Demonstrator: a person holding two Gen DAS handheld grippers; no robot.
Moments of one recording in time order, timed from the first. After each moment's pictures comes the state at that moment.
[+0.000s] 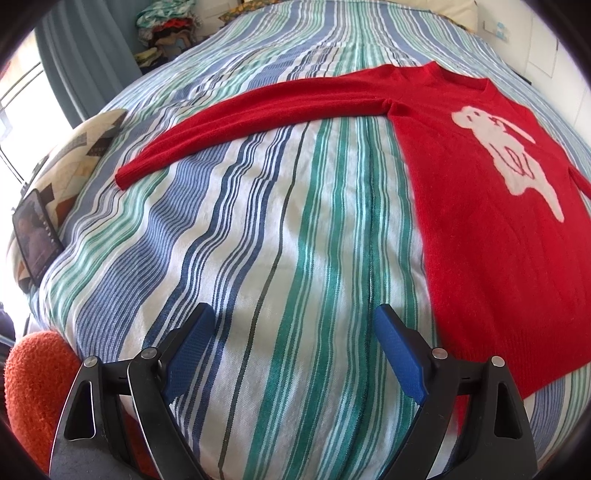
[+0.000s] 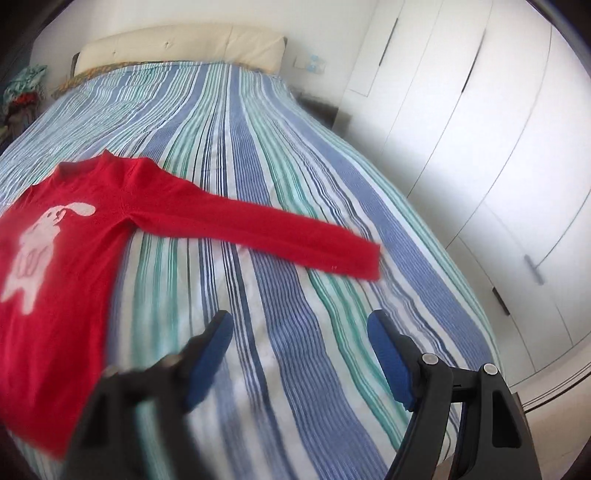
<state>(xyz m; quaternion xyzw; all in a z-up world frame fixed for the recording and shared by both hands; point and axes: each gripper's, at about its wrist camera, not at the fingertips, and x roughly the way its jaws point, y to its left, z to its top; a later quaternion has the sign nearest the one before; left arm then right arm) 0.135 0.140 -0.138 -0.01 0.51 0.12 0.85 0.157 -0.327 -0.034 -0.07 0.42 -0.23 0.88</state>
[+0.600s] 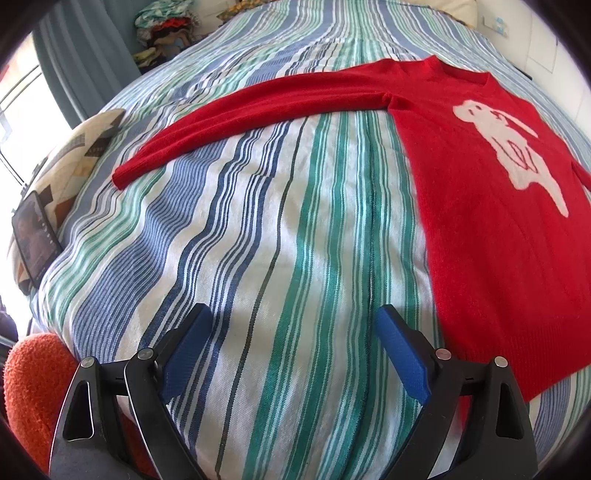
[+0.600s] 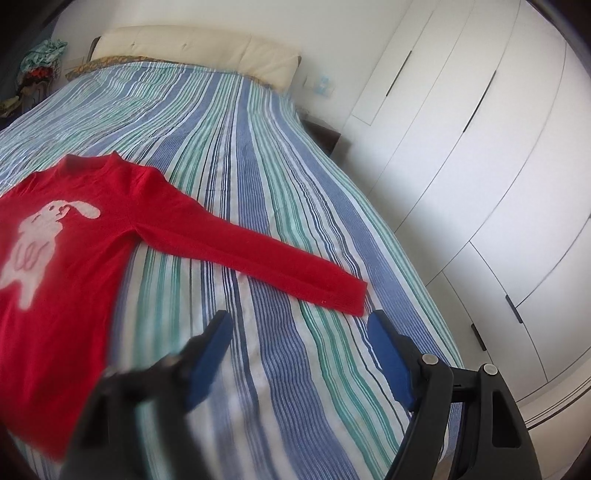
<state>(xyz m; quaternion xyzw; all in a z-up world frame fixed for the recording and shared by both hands) 0.137 0.139 -0.142 0.00 0.51 0.12 0.85 0.162 -0.306 -0.010 -0.13 0.40 -0.23 0.88</state>
